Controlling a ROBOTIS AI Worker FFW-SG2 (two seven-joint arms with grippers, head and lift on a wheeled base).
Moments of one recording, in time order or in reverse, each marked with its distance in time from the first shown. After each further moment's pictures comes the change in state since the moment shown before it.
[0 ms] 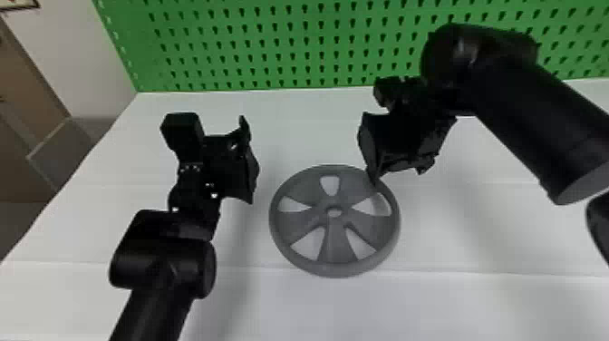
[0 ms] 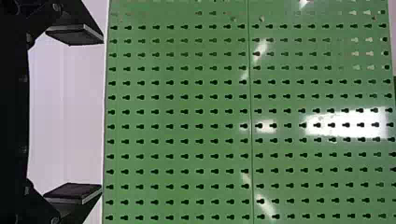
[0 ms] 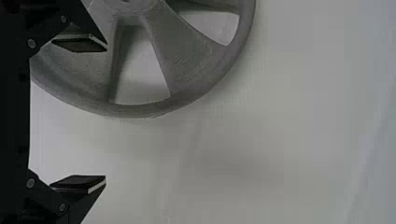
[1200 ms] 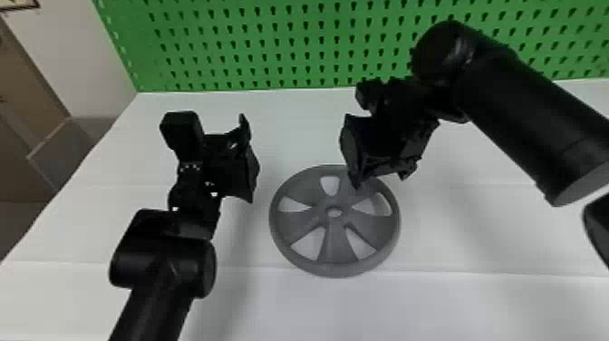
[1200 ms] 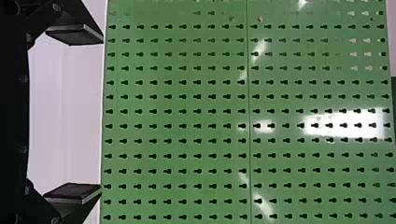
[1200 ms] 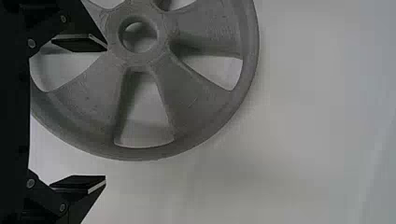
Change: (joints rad) left arm -0.001 0.001 -0.003 -0.004 0.008 -0.006 0.000; right arm 0.001 0.000 0.062 -0.020 -0.237 0.001 -0.133
